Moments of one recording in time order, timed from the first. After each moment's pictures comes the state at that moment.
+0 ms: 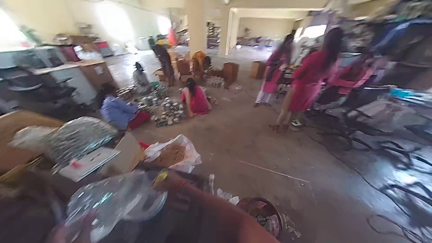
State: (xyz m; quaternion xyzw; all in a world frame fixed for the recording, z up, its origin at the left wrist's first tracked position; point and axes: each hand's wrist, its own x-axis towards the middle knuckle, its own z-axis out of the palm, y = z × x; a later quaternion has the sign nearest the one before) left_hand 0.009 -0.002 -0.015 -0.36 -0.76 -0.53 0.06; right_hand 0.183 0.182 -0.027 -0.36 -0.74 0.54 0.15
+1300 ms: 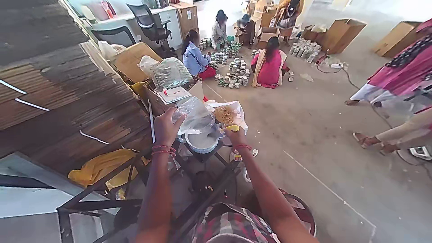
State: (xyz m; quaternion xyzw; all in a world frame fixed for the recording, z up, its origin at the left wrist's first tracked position) left_hand -0.015 0.029 0.032 -0.48 -0.78 -0.39 0.09; right_hand 0.189 0.198 -0.072 -0.43 -0.69 0.49 0.31
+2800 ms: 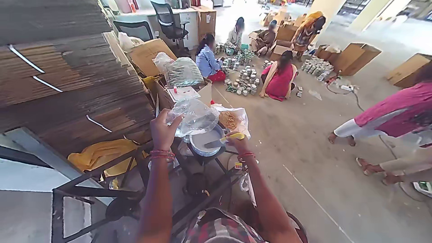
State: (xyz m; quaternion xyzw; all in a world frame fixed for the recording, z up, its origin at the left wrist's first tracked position) left_hand -0.021 0.001 0.023 -0.39 -0.76 -0.51 0.12; right_hand 0.185 0.207 -0.080 -0.37 -0.64 0.61 0.26
